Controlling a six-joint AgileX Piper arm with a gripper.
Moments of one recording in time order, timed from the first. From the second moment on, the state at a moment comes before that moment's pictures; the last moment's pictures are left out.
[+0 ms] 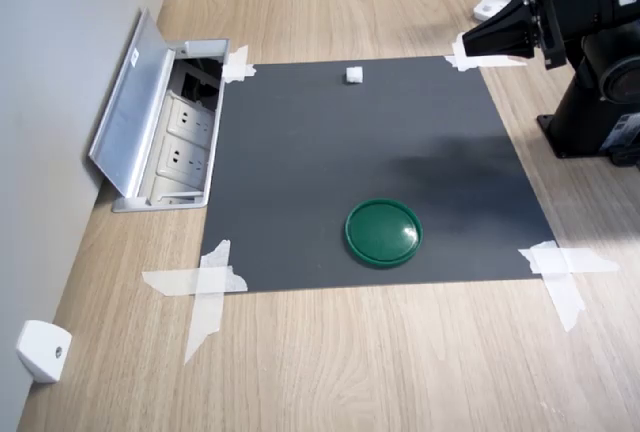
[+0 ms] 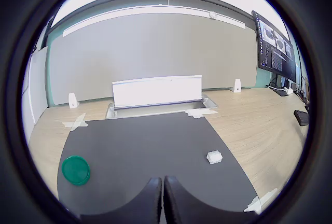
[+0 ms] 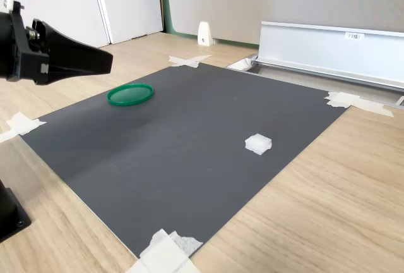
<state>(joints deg) -8.1 -0.7 -7.1 -2.0 27.8 4.5</state>
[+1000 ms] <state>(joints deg) -8.1 -0.7 -8.1 -0.6 27.9 4.5</state>
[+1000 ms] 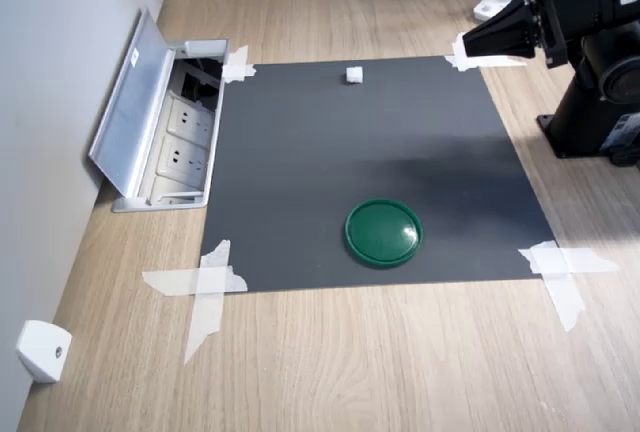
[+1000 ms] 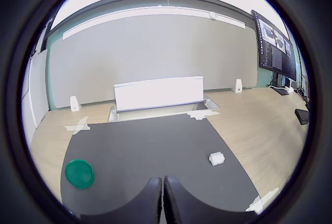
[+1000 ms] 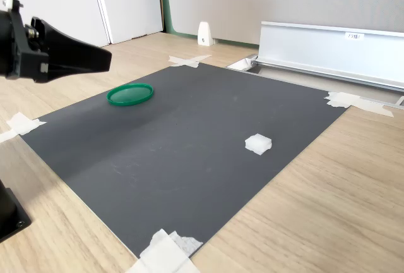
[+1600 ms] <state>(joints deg) -8.1 10.8 -19.9 -5.2 29.6 4.5</state>
